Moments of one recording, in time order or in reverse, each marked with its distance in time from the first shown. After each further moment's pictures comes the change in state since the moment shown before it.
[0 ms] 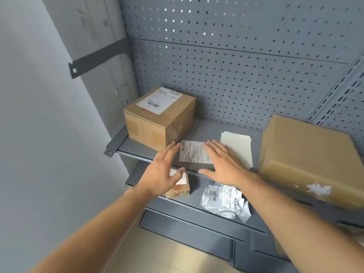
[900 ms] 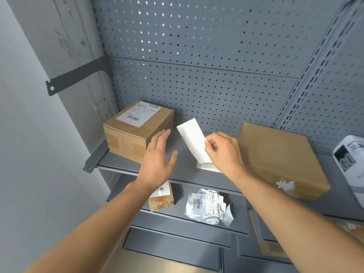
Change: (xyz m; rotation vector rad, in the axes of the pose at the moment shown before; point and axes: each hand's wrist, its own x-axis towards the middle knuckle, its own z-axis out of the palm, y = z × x) left_hand 0.043 0.054 -0.013 -0.180 0.255 0.077; right_hand -0.025 0.007 -0.062 0.258 0.714 0.151
